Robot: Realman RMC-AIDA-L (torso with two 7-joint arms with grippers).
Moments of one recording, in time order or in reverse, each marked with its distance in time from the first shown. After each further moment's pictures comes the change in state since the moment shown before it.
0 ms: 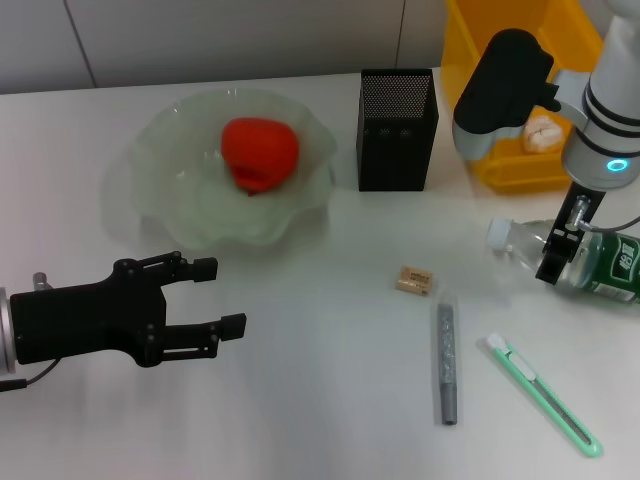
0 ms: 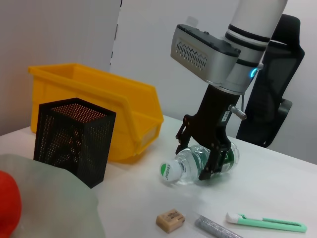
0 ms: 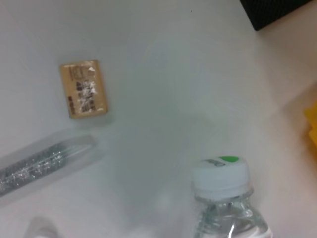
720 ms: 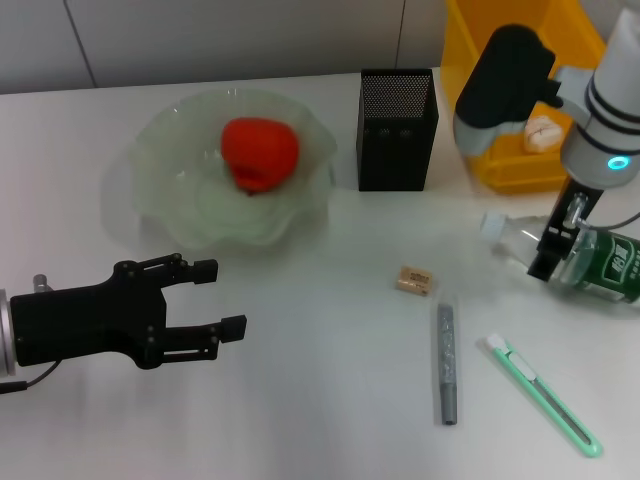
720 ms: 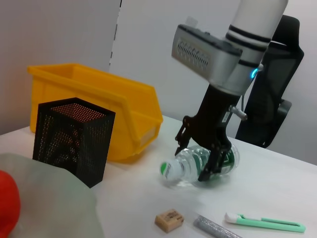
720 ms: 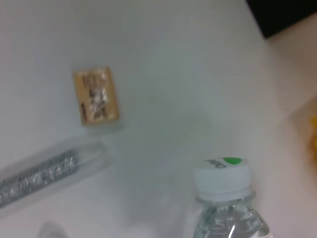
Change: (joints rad) left arm 0.001 0.000 0.000 -0.003 0.000 0.003 0.000; right arm -0.019 0.011 0.041 -0.048 0.002 -0.014 -0.036
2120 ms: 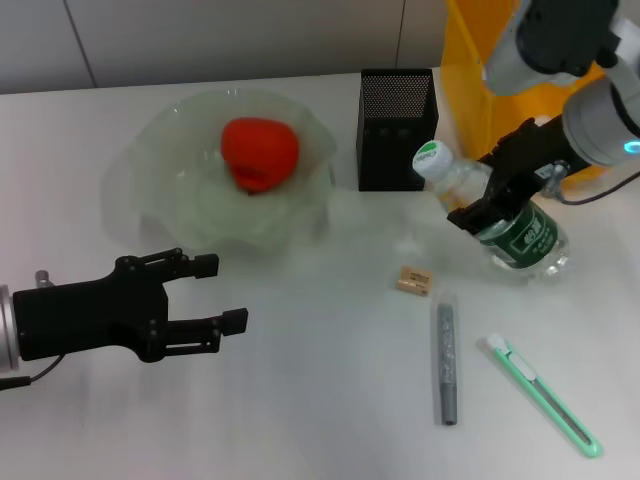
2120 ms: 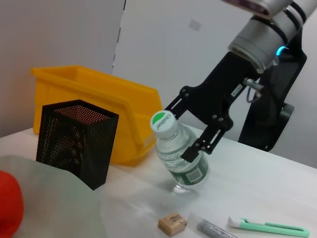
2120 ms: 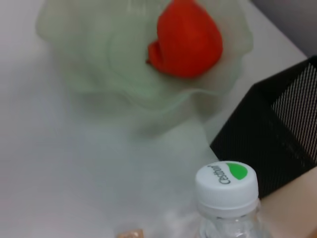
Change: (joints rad) left arm -0.009 0.000 -0.006 -0.015 -0.005 -0.011 0.000; right arm -0.283 0.056 0.114 -0.488 0.259 0.057 -0.140
